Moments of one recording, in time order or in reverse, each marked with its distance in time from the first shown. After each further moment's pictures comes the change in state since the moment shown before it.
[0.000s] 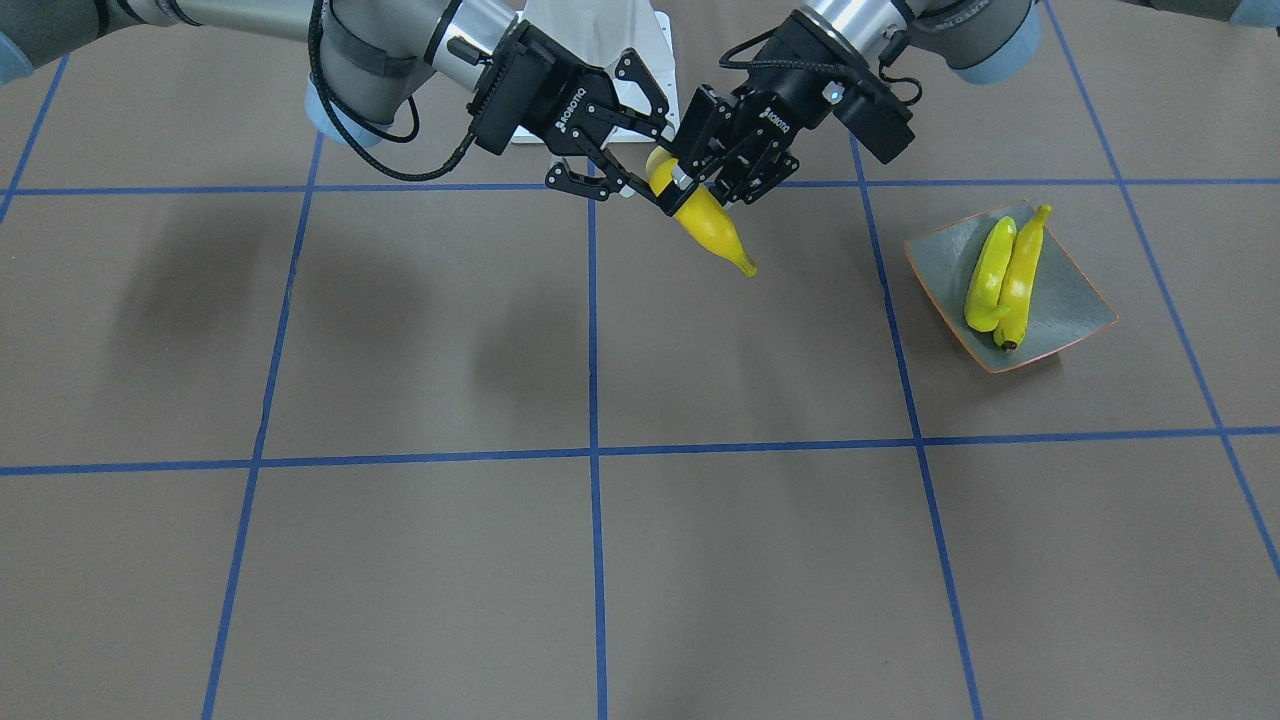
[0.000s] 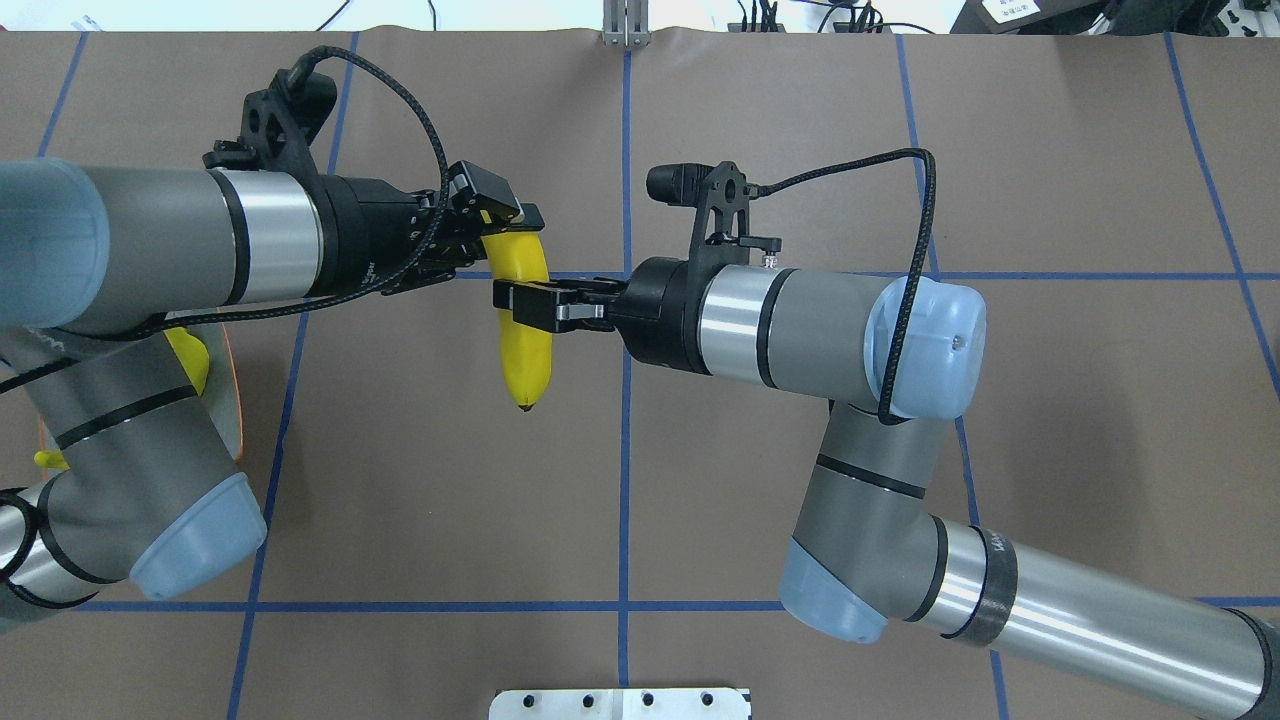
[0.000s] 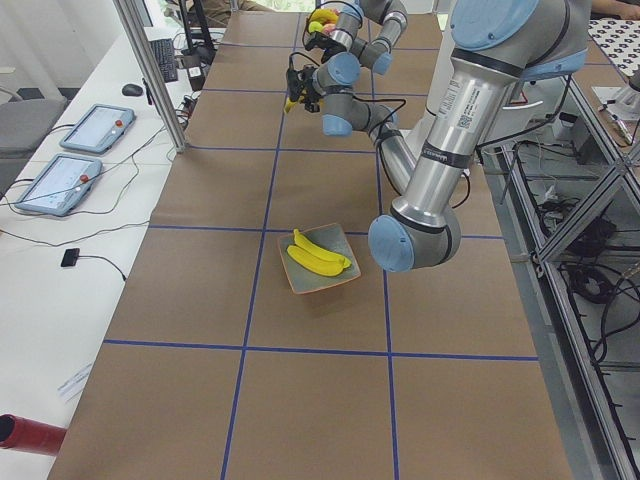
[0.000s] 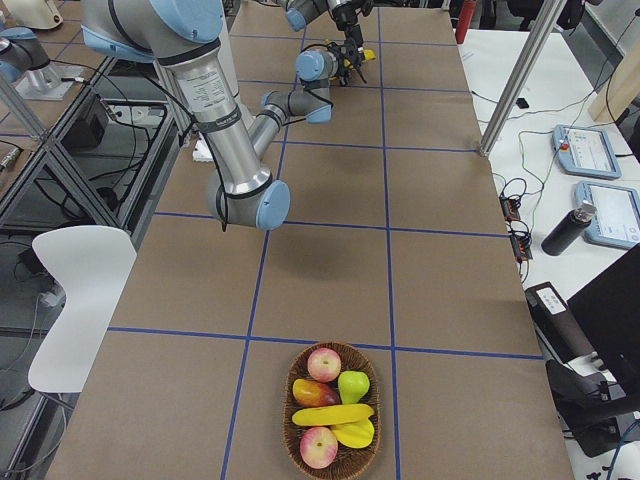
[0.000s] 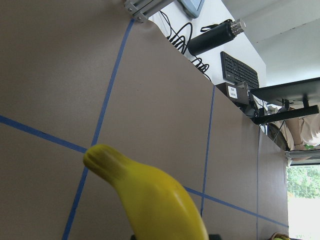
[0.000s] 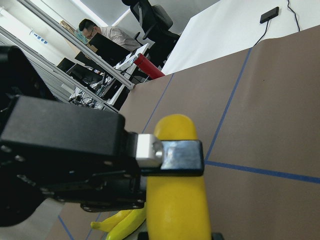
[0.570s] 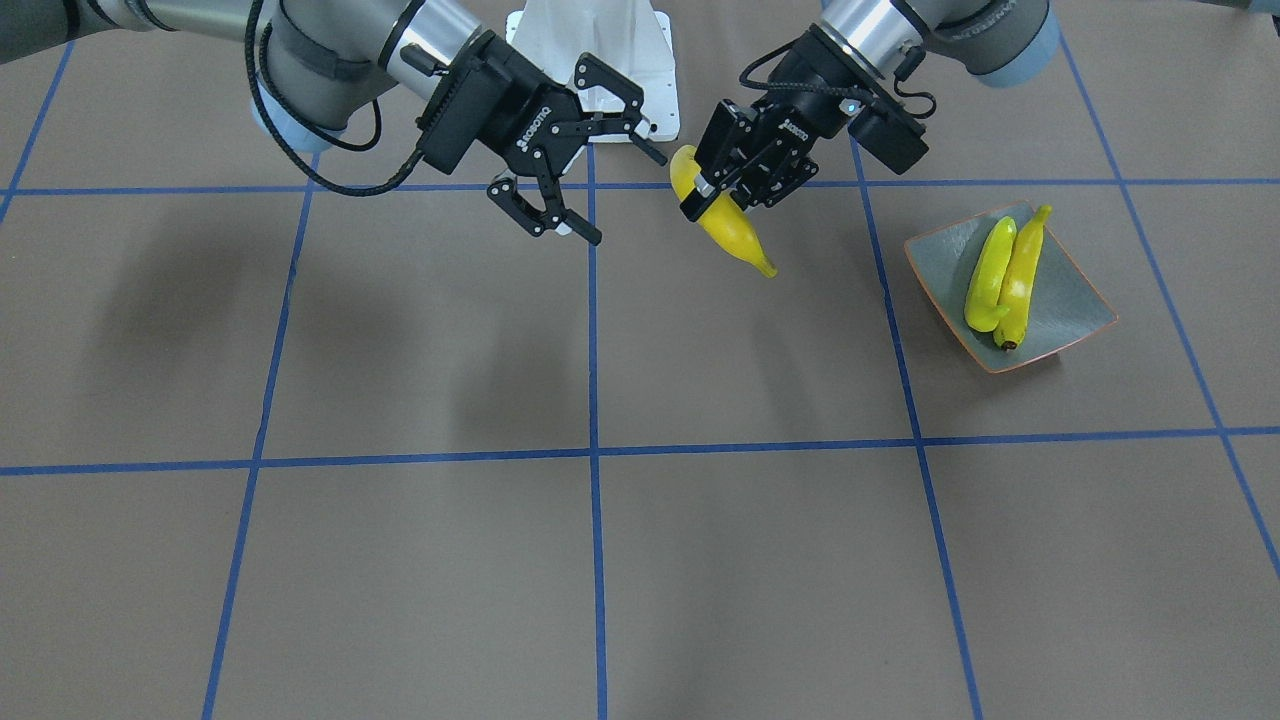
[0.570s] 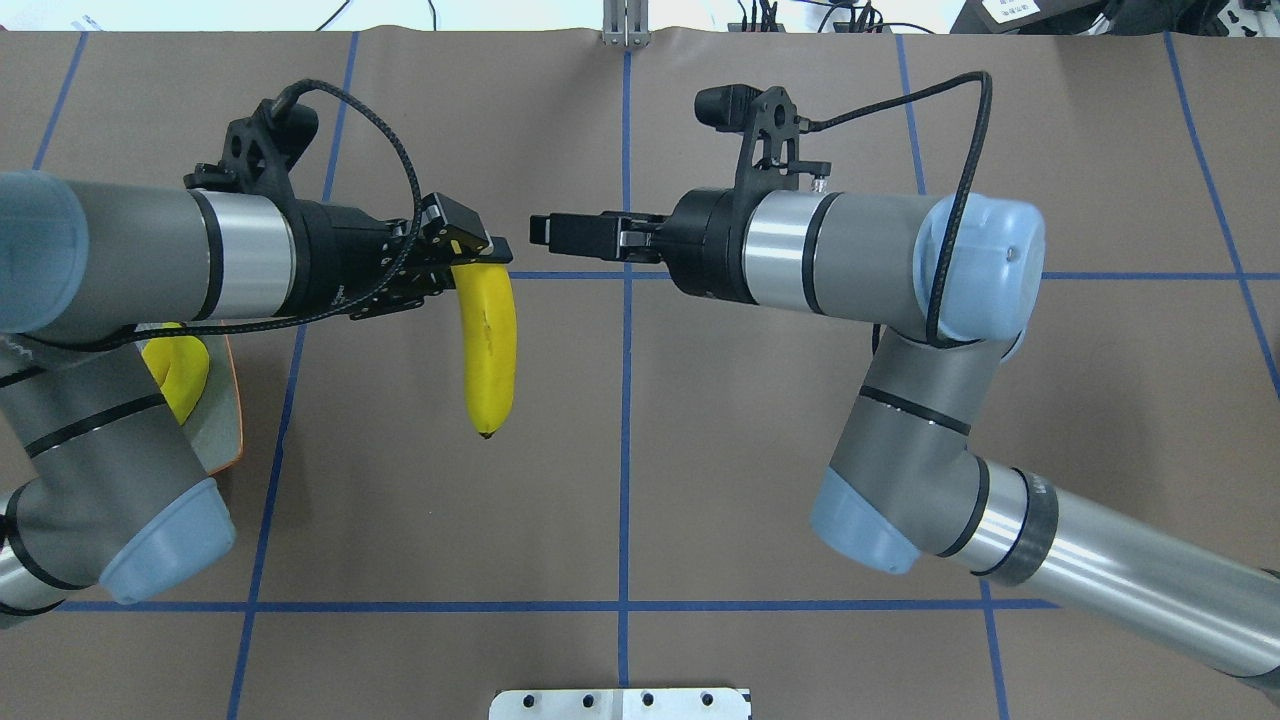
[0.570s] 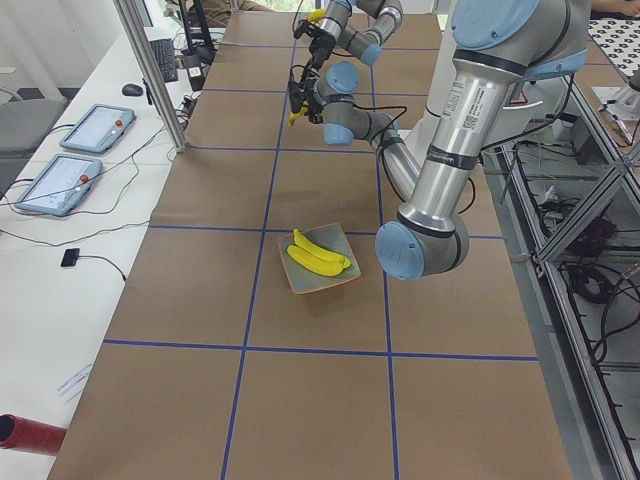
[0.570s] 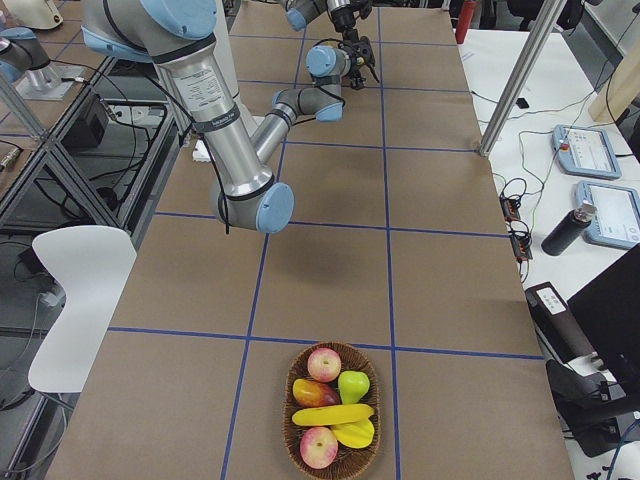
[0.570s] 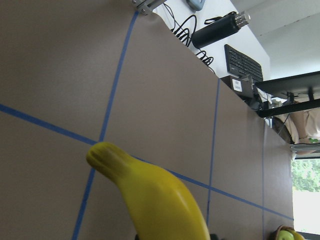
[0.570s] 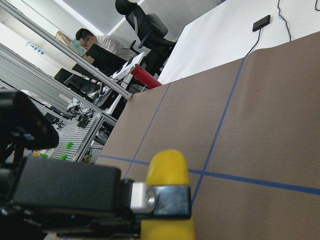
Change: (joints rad) left arm -0.020 0.102 -0.010 0.008 -0.083 0.009; right arm 0.141 -0.016 0.023 -0.136 0.102 0.014
